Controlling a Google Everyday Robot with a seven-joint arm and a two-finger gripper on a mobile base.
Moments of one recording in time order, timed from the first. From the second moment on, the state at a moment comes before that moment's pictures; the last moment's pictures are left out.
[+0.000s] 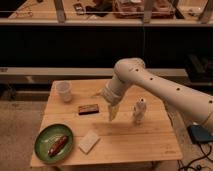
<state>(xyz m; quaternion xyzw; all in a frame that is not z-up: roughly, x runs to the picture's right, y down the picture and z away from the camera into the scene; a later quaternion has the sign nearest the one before) -0.012 0.083 0.692 -0.26 -0.32 -0.23 0.88</state>
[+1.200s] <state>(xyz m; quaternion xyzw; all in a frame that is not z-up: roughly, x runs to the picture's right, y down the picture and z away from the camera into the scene) -0.030 0.005 0.715 -0.12 -0.25 -0.38 0.88</state>
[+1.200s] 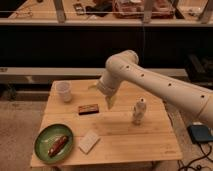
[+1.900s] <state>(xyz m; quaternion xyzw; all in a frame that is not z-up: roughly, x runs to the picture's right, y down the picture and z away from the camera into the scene) -0.069 -0.072 0.737 0.00 -0.15 -0.49 0.86</state>
